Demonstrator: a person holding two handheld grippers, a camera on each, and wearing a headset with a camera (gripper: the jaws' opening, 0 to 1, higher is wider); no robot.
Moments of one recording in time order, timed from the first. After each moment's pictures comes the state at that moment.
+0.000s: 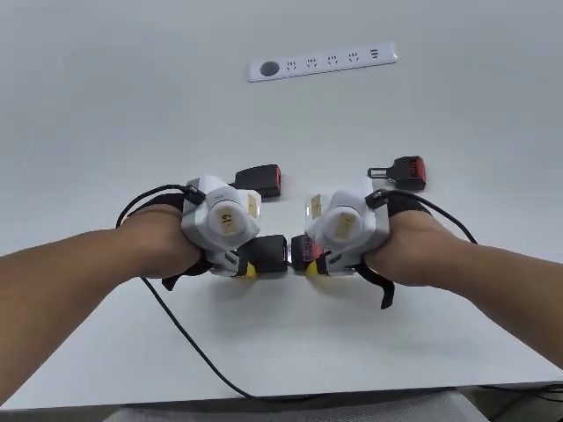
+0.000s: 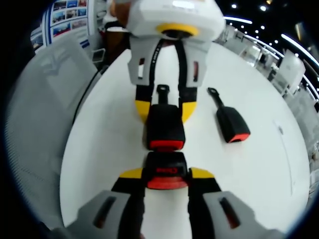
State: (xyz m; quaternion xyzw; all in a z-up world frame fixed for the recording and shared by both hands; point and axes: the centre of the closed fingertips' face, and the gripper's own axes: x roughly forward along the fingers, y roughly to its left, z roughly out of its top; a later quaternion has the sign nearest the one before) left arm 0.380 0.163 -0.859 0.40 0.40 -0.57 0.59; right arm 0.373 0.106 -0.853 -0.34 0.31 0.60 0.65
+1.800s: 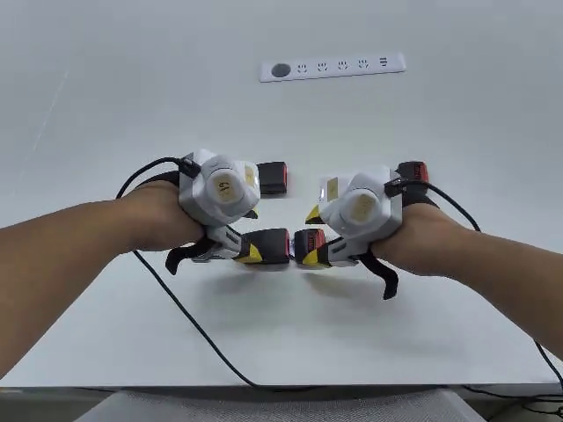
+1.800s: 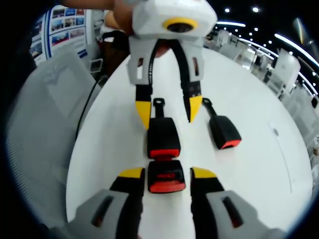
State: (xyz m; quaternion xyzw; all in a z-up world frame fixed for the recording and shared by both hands) left arm 0.399 0.164 -0.818 0.37 0.39 -0.54 0.65; right arm 0.381 0.106 -0.823 -0.31 0.28 0.60 0.68
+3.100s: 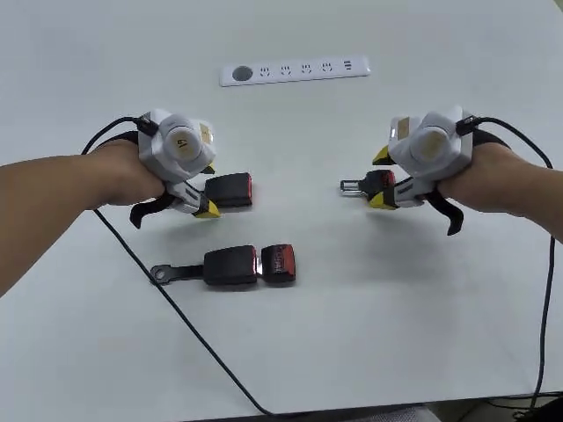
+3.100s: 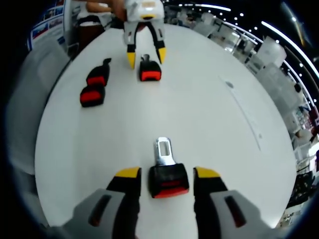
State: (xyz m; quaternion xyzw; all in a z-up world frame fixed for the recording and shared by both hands) left arm 0.503 0.174 -0.846 0.40 0.38 -0.53 0.65; right arm 0.491 -0.052 -0.833 -0.37 0.33 0.50 0.71
